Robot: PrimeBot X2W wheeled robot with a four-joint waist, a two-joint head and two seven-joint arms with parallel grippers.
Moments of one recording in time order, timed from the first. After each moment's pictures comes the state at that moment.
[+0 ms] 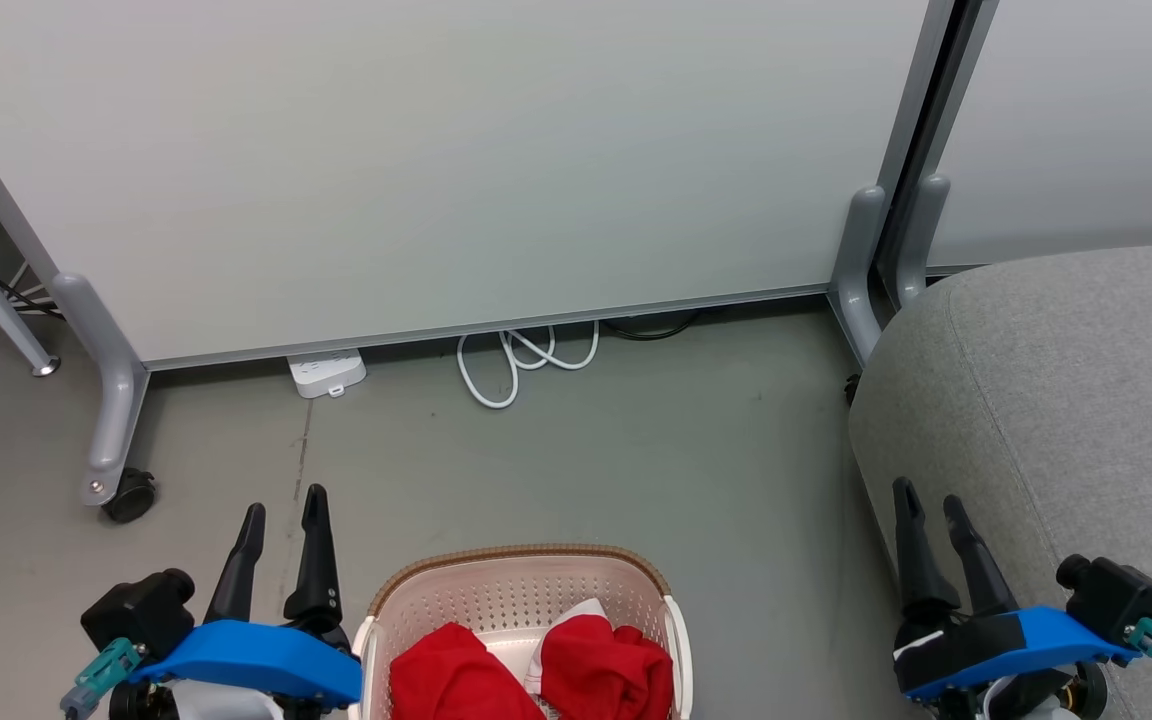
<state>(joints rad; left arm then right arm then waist) -0.14 0.05 -0.10 0.28 -0.55 -0.01 -0.14 -0.09 -0.05 0.02 0.29 0.58 0.13 -0.14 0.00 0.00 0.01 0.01</state>
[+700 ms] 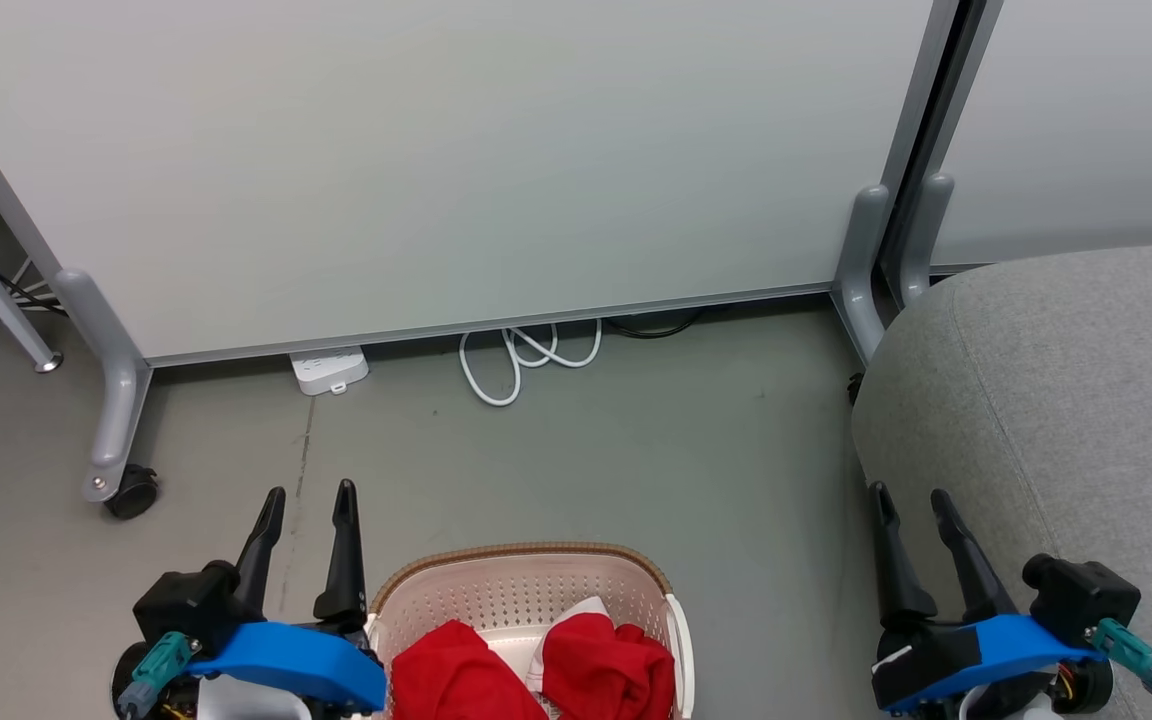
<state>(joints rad) -0.15 0.05 -0.13 0.29 -0.35 -0.01 -0.19 -0.09 -0.05 0.05 0.30 0.37 0.13 -0.19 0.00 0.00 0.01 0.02</state>
